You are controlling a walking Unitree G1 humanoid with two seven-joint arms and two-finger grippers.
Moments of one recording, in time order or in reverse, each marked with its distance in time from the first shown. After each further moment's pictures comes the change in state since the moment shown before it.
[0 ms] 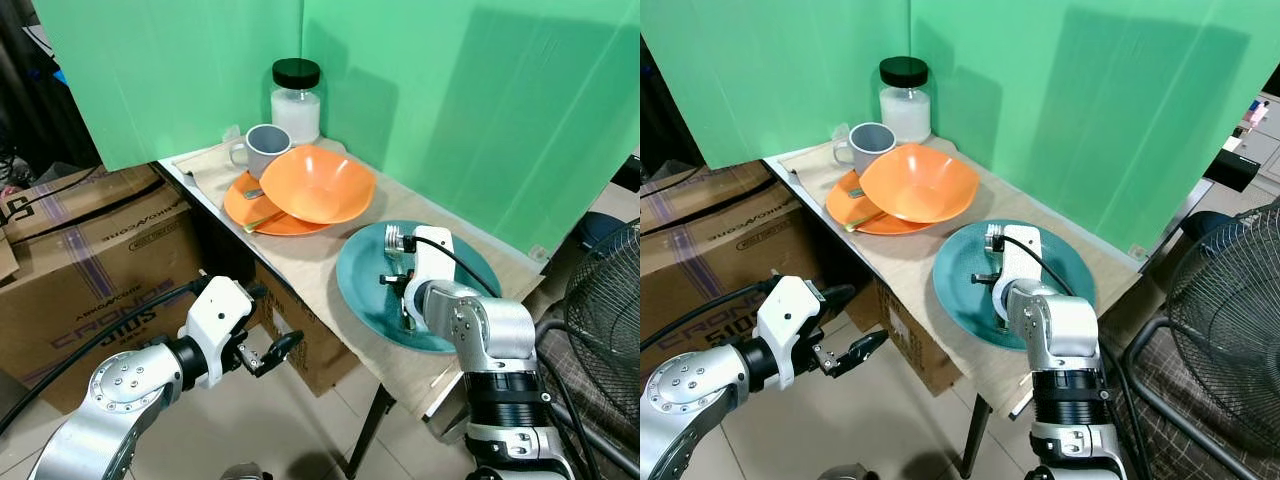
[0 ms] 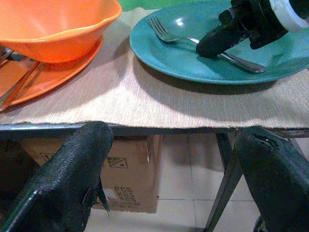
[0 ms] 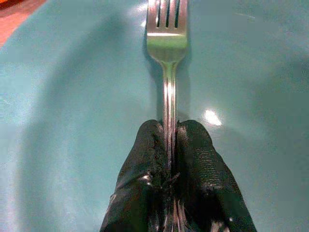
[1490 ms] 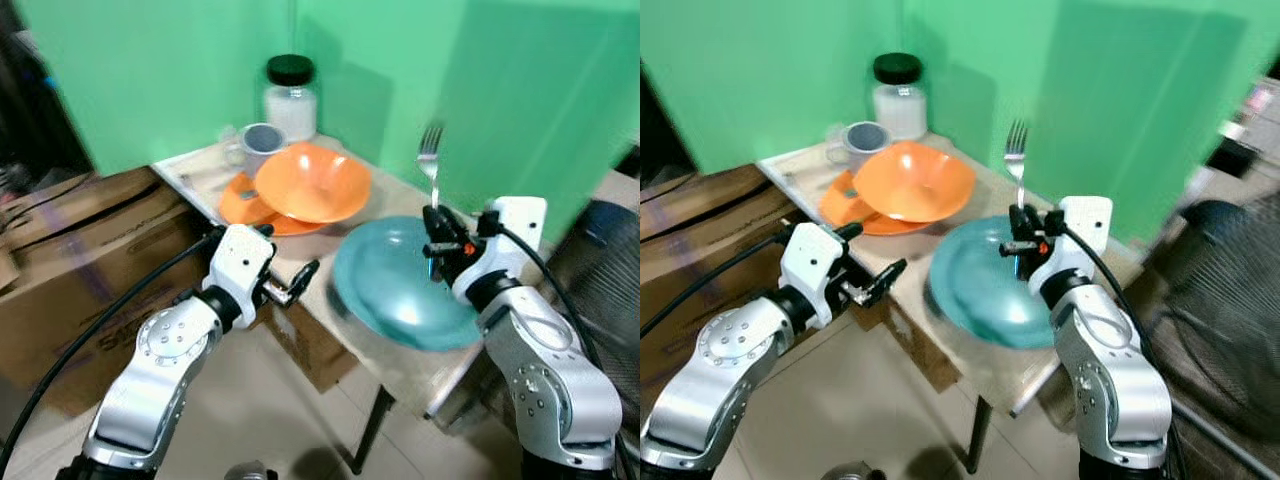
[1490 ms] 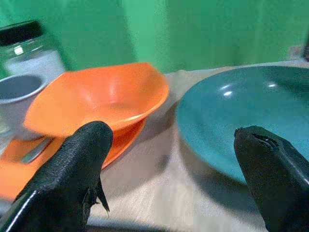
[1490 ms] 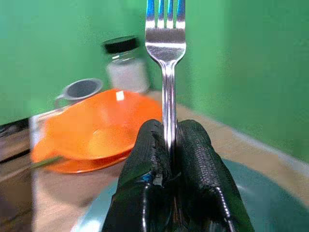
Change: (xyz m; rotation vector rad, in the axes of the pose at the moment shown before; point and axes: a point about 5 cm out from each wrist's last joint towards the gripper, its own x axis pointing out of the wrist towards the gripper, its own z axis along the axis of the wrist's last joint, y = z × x) left arm 0.039 0.016 0.038 0.056 -0.193 0.227; right arm -0.082 -0.021 0.026 -0.014 -0.705 0.218
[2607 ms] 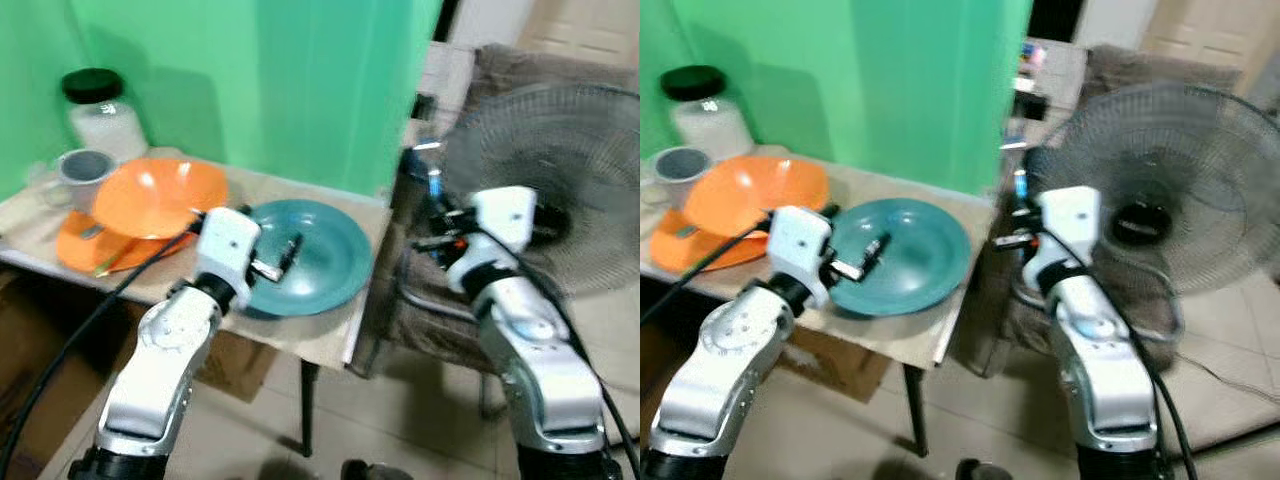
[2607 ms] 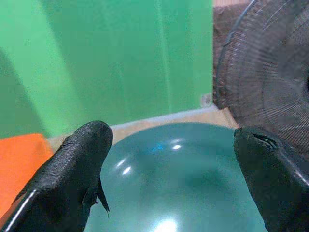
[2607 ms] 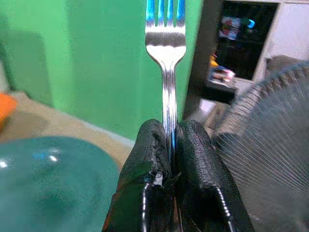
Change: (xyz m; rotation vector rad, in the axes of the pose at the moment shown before) left arm 0.005 0.016 0.005 -0.043 -0.052 0.212; right arm 0.012 0.005 -0.001 -0.227 -0.037 -0.023
